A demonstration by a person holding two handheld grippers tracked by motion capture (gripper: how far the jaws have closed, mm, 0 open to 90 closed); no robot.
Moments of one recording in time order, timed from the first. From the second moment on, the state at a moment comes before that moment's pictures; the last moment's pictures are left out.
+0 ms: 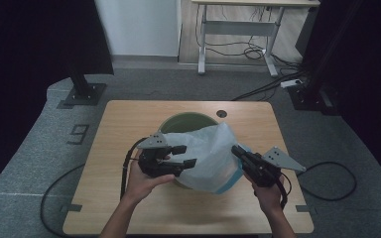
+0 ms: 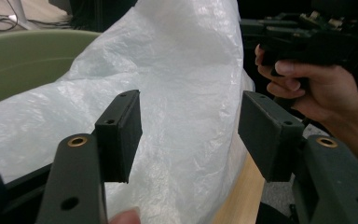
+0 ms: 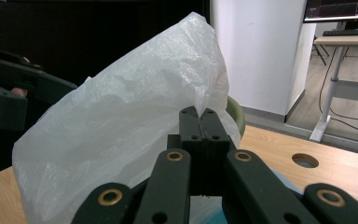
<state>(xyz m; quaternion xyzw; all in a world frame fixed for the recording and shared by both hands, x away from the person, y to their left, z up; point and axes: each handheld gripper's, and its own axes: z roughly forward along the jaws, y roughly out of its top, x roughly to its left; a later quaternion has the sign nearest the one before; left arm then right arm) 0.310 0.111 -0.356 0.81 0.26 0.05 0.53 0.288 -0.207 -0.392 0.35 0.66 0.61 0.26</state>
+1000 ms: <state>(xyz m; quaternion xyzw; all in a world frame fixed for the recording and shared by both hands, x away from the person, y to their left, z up) 0.334 0.111 -0.357 0.79 0.26 0.02 0.55 0.273 -0.218 -0.390 0.35 0.65 0.62 0.28</state>
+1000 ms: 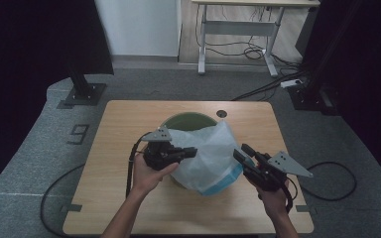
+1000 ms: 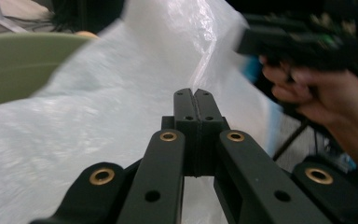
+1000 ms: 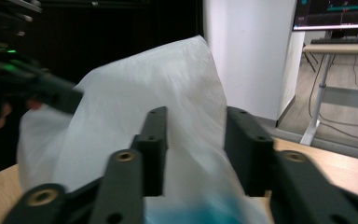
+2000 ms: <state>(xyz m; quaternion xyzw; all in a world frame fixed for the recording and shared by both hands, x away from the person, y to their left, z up) 0.348 0.134 -0.360 0.77 0.31 0.01 0.56 0.249 -0.206 -0.424 0.37 0.64 0.63 0.23</state>
